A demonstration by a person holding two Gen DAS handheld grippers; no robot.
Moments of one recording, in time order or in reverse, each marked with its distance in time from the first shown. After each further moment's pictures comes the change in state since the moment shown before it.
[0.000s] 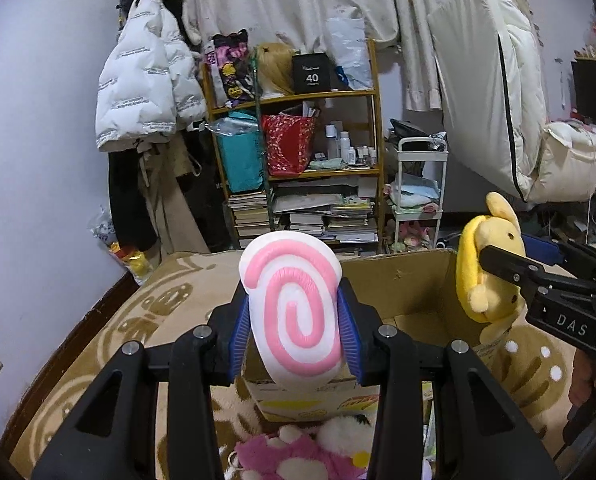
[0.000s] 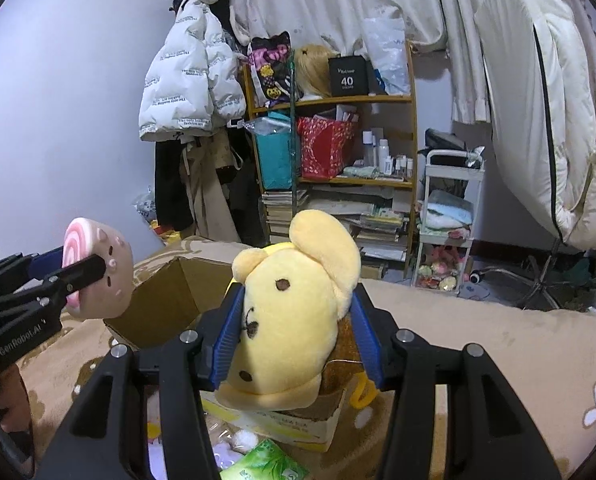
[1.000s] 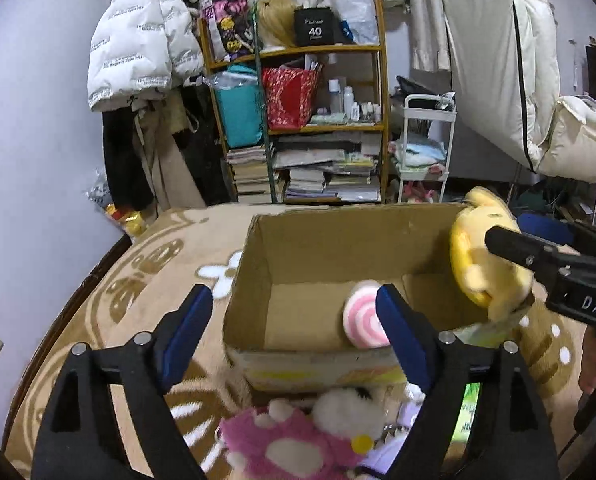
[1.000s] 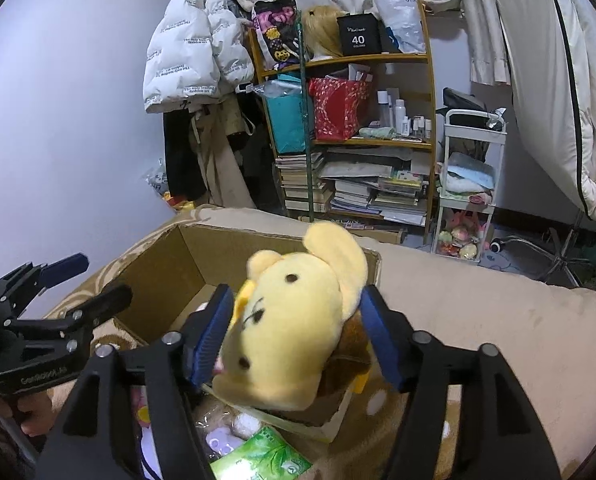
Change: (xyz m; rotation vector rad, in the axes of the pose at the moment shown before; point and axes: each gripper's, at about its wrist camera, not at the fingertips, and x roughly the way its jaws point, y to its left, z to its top) left arm 0.029 -0.004 -0.021 -0.026 0.167 0.014; right arm 0.025 -0.011 -0.013 0.022 0.120 0.068
